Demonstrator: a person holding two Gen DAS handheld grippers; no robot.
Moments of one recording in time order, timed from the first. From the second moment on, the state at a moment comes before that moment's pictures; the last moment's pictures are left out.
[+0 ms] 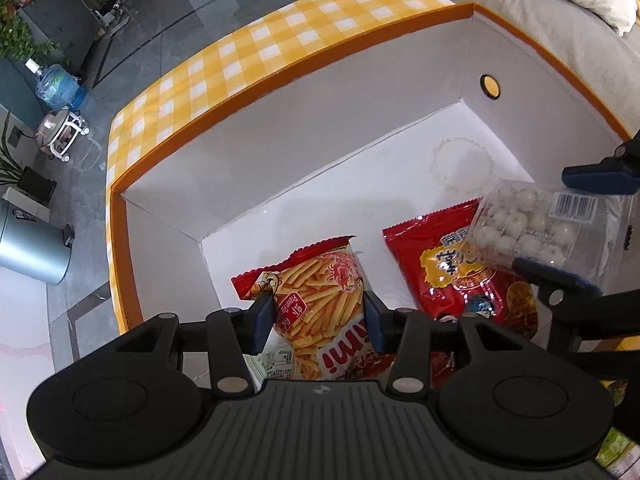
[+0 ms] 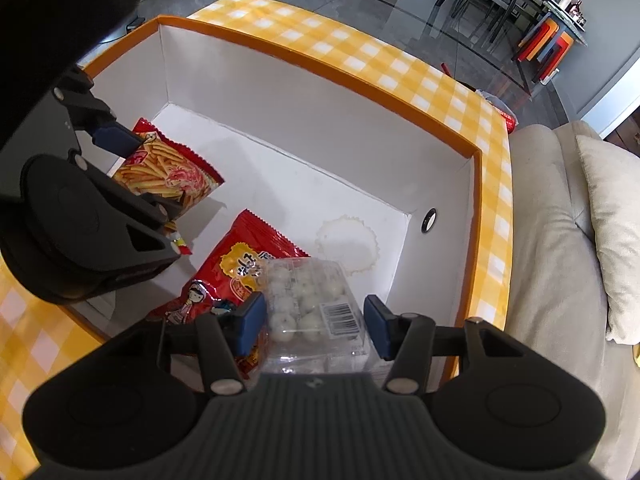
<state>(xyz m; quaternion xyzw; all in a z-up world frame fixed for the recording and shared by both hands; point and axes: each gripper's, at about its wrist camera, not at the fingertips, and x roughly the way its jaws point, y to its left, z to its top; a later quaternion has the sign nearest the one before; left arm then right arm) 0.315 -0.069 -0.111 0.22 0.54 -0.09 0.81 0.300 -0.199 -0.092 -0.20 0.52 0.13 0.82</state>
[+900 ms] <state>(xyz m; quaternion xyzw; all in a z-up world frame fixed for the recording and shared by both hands) 0.268 -0.051 -0.035 0.21 0.45 -0.05 0.87 0.257 -0.202 -0.039 -0.19 0.45 0.11 0.87</state>
